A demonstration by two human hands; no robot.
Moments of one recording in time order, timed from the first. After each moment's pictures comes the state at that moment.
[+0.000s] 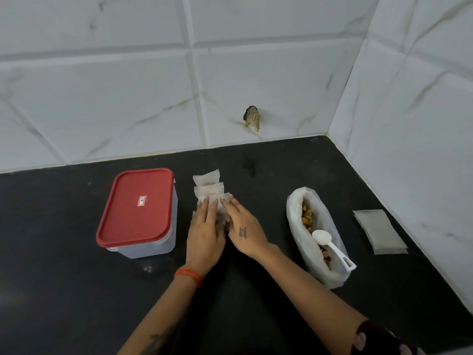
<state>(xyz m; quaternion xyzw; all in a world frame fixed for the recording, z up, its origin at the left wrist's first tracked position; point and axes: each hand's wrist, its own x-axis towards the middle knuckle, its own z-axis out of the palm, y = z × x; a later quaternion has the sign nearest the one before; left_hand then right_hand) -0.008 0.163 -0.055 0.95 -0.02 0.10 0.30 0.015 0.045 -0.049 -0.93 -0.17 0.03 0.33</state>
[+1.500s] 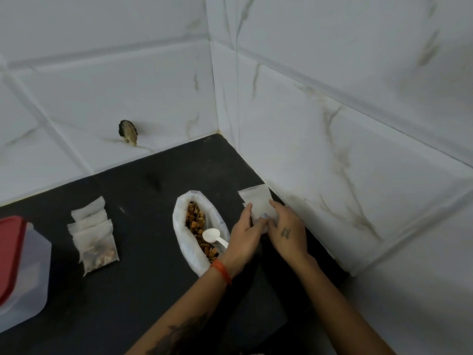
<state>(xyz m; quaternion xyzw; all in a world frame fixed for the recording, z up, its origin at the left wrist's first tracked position) -0.044 -0.123 -0.013 0.73 -0.06 -0.26 0.62 -0.067 -0.229 -0.041 -0.90 0.21 -0.10 0.36</state>
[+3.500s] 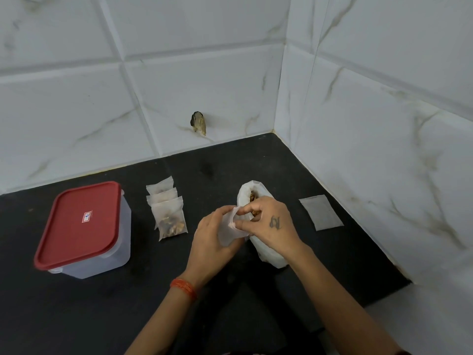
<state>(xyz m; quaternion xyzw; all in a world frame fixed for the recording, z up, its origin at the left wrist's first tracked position) -0.050 0.073 -0.015 0.88 -0.17 0.03 0.44 -0.057 -0.077 0.031 -0.89 0.01 -0.03 0.46</state>
